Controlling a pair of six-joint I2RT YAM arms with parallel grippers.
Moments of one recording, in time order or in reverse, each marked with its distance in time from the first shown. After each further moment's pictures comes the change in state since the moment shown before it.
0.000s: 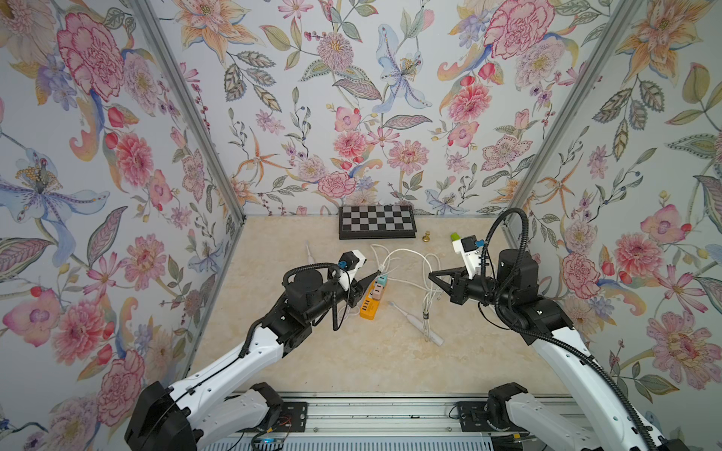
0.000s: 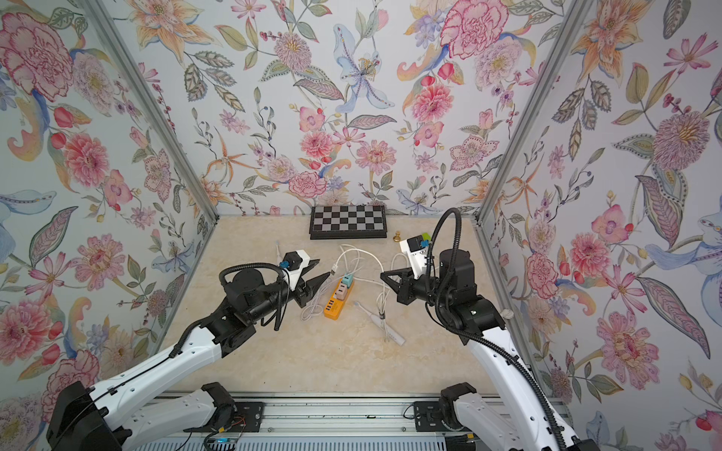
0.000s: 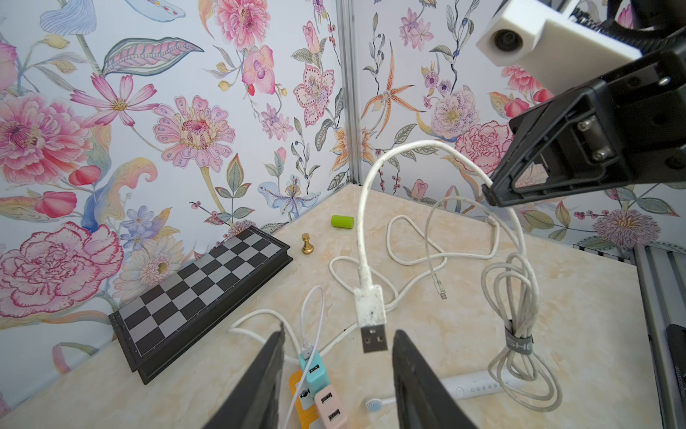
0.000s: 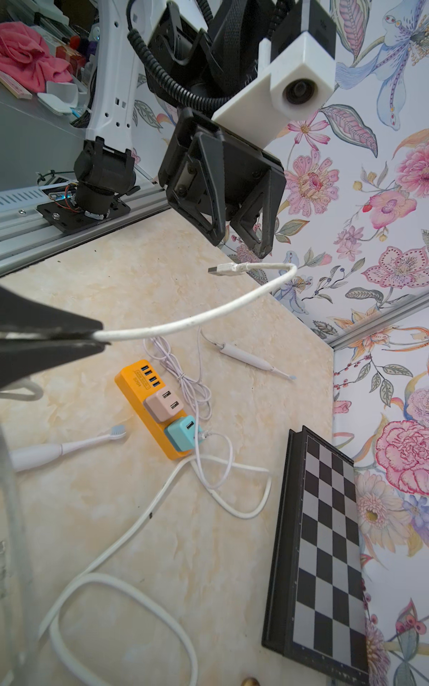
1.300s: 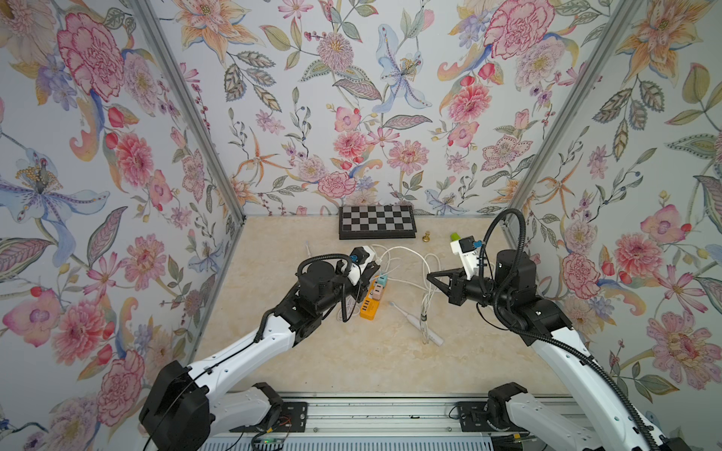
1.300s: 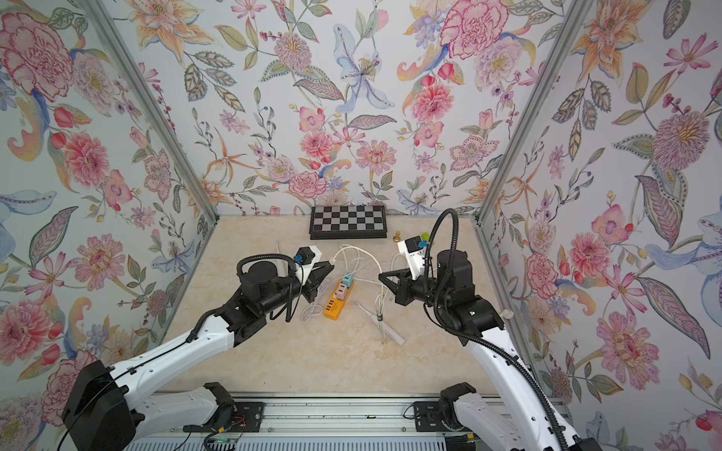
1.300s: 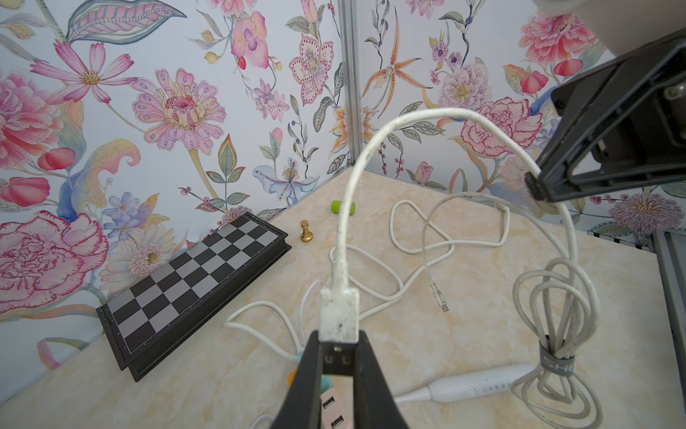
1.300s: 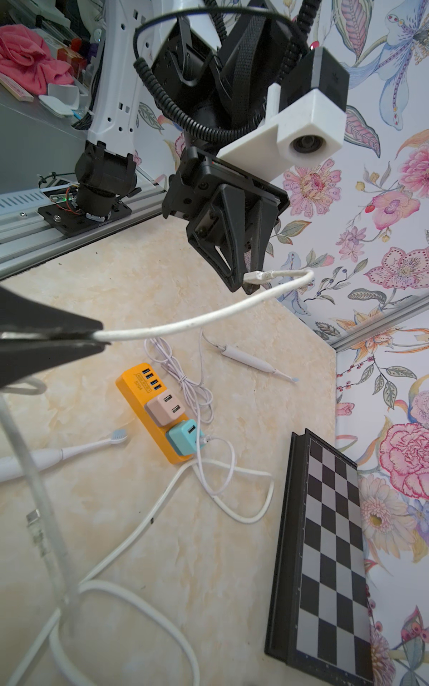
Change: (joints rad) left arm -0.009 0.119 0.063 -0.001 -0.010 0.014; right arm 0.020 0.000 0.000 0.000 0.024 0.010
